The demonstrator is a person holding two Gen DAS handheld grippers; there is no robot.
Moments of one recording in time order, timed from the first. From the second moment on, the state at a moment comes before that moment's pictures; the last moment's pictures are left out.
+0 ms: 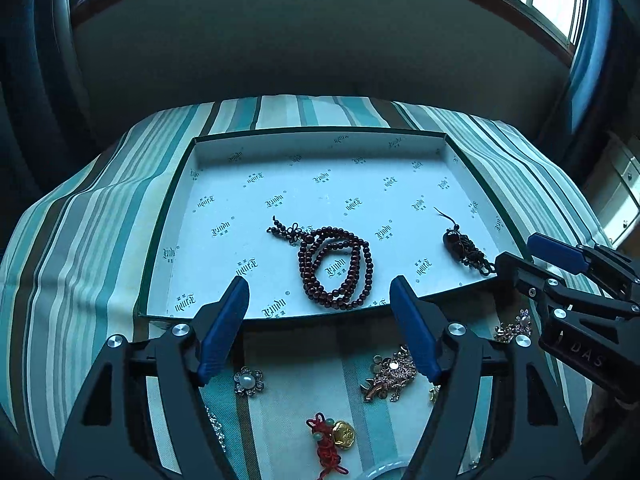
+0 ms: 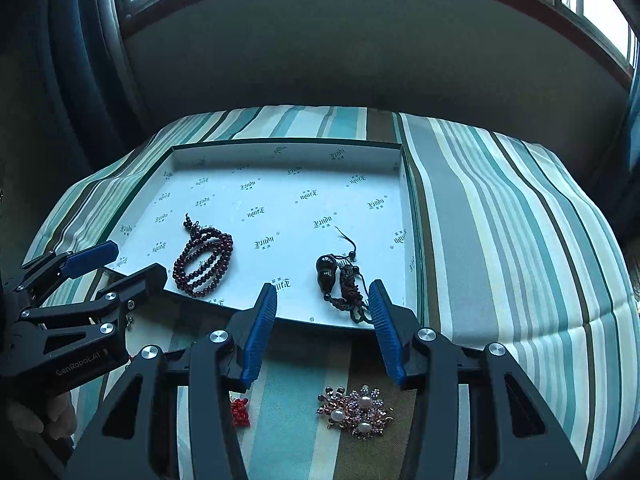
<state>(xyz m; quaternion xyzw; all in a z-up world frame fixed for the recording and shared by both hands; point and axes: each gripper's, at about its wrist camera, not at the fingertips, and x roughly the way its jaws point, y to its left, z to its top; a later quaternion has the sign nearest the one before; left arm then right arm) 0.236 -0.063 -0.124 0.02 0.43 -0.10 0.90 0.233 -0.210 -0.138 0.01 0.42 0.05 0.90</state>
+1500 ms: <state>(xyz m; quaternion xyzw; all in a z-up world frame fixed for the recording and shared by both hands) 0.115 -0.019 -0.155 0.01 0.49 -0.07 0.87 0.127 -0.171 -0.189 0.00 0.51 0.10 0.86</state>
